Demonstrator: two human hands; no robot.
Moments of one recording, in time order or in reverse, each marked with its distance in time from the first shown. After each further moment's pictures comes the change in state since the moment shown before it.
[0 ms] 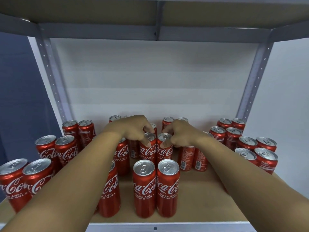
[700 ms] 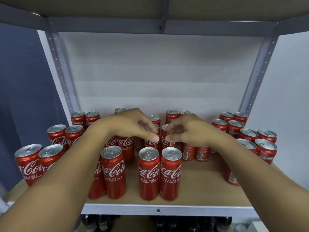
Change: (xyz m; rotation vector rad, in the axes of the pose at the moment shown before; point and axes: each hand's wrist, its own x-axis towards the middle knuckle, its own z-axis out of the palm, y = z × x) left_hand -0.076 0.018 -0.006 -0.280 -0.007 0.087; right_hand -0.063 -0.021 -0.006 -0.001 0.048 -0.154
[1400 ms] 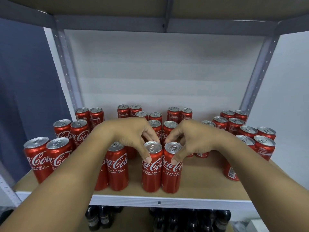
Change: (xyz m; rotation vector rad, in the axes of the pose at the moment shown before) left_hand -0.022 0.003 0.020 -0.022 -0.259 0.031; right_hand -0.022 -0.006 0.004 0.042 -0.267 -0.089
